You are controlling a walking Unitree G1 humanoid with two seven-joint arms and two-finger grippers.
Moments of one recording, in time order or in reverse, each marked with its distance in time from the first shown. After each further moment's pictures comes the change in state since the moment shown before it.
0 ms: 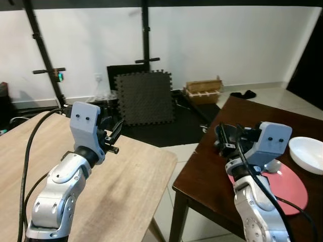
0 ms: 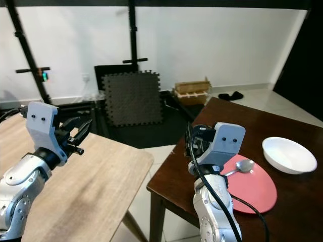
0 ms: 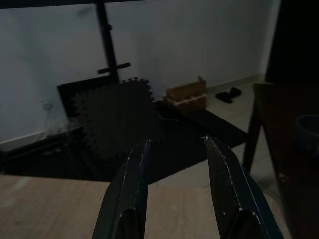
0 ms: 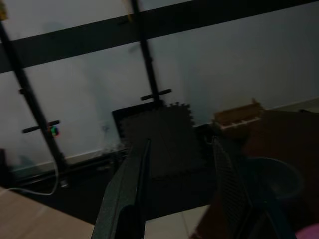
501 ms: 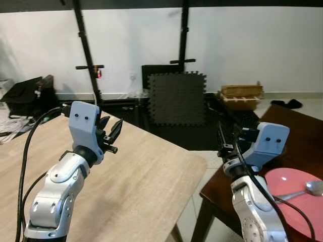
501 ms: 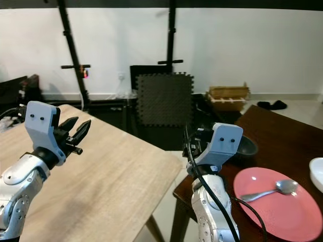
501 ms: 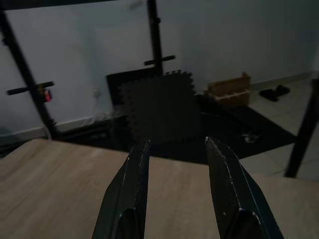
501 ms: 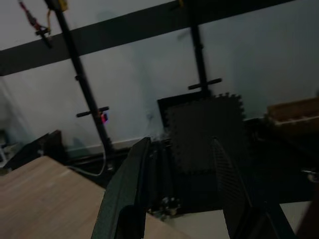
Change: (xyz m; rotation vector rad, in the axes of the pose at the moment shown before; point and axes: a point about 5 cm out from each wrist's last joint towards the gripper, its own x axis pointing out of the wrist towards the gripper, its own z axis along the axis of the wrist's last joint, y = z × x) left arm -0.001 0.002 0.001 0.012 0.005 0.005; right arm 0.000 0.004 -0.002 0.011 0.001 0.020
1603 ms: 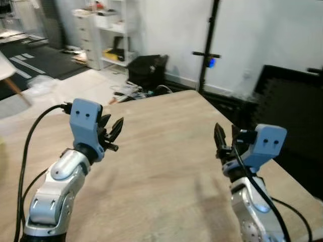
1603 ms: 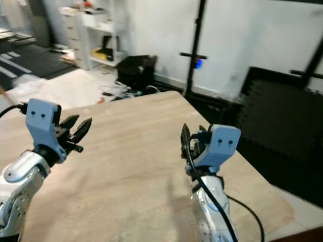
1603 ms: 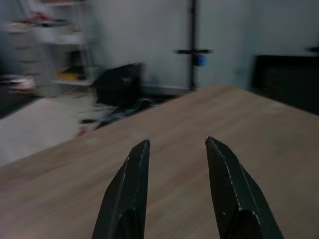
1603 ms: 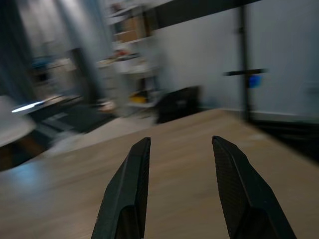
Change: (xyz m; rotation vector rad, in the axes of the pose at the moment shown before) left arm 0.002 0.002 0.006 0.012 -0.001 0.008; right arm -0.001 0.005 -0.004 0.017 0.003 0.020
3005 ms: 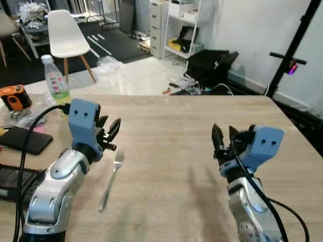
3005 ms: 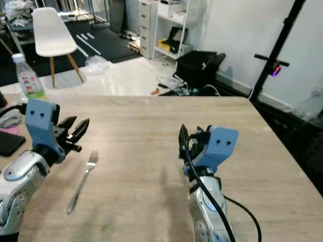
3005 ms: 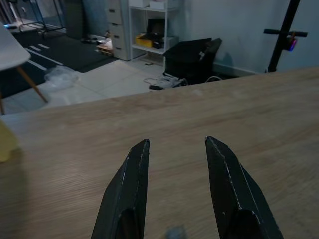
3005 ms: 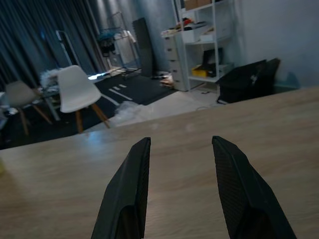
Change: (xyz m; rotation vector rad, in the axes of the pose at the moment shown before) left arm 0.002 0.000 -0.007 -0.035 0.044 0.003; right arm -0.002 -0.004 -0.005 0.008 0.020 -0.034
